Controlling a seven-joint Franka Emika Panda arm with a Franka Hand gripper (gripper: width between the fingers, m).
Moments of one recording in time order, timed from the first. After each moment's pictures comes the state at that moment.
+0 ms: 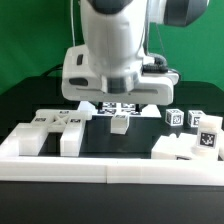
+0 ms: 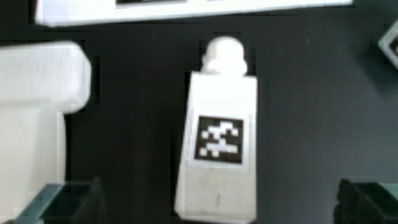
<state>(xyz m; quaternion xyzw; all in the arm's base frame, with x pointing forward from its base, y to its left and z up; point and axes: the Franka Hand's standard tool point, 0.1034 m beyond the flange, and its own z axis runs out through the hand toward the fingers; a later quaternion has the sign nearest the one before) 0.472 -0.032 0.044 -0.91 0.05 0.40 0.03</state>
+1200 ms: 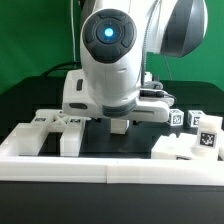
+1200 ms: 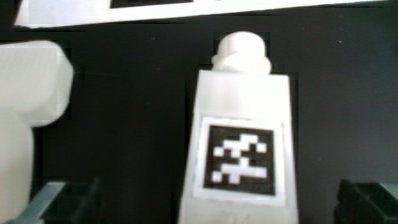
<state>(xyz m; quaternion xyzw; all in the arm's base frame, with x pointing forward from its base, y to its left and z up) 0.453 -0.031 0.012 -0.91 0.05 0.41 0.02</state>
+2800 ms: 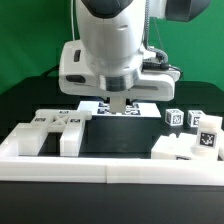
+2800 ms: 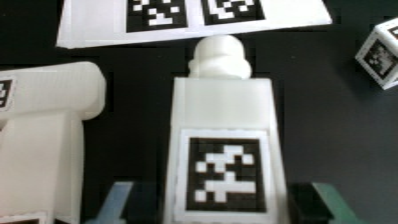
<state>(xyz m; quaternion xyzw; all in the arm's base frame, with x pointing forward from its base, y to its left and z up) 0.491 -0.034 0.061 -0.92 0.06 0.38 0.02</state>
